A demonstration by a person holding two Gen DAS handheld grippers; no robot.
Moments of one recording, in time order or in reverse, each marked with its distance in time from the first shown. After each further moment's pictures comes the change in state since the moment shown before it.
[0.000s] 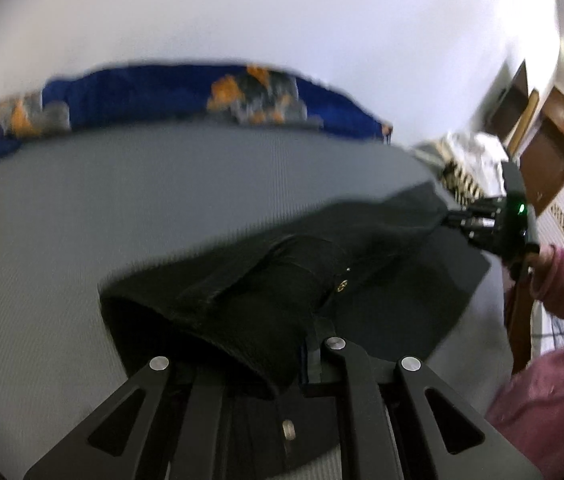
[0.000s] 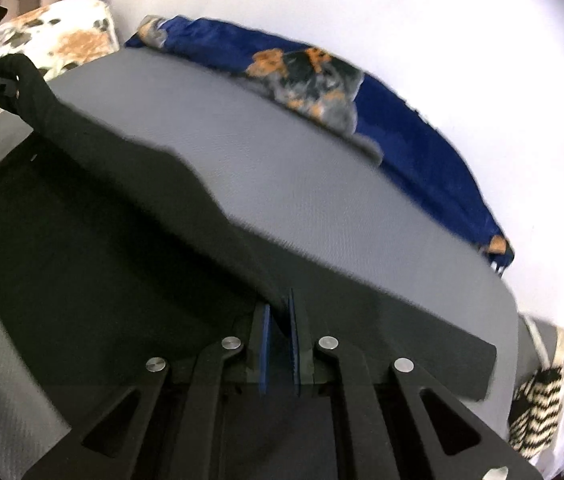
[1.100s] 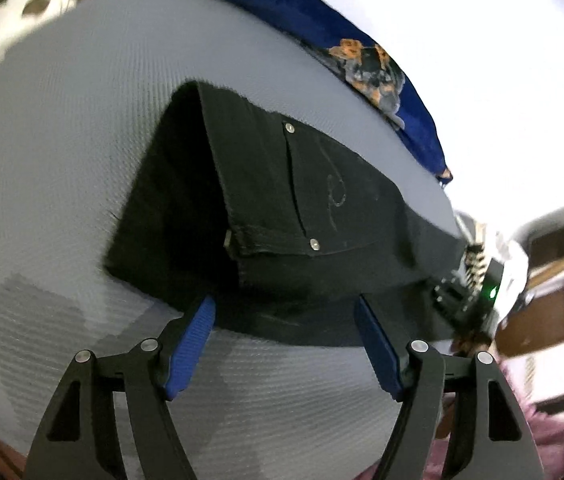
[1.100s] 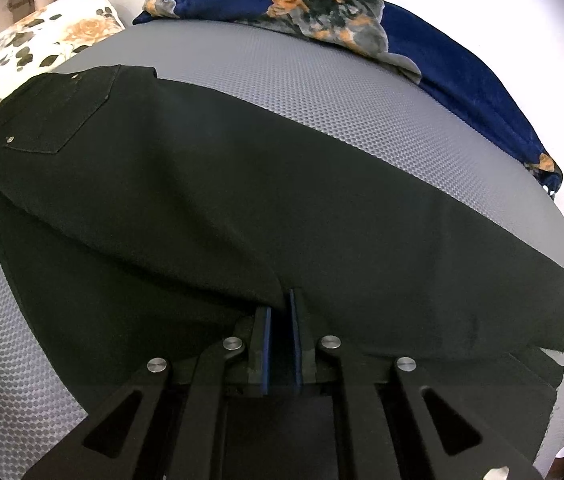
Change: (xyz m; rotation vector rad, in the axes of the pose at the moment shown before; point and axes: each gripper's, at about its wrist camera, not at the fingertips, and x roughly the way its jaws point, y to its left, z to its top) left arm -0.020 -0.007 -0.105 -0.646 0.008 0.029; right arm 0.040 0.016 -0.055 0.108 0.062 0.127
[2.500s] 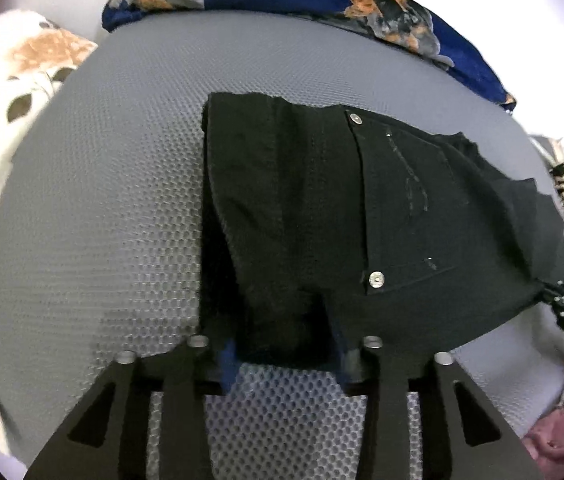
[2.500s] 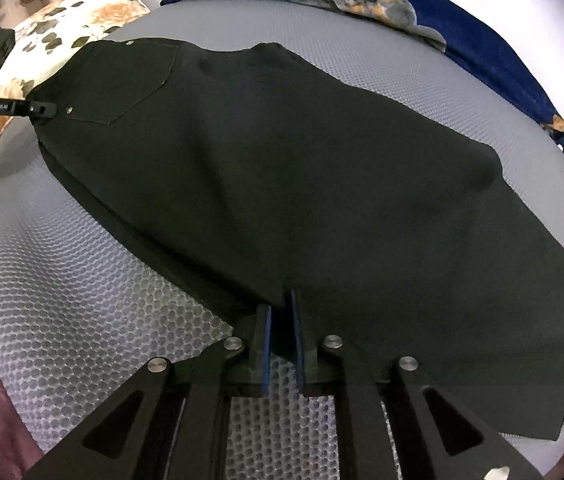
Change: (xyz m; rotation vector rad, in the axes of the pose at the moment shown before) left arm 0.039 0.004 0.020 0.342 0.034 0.399; right arm -0.032 0.073 -0.039 0.065 0.098 0.101
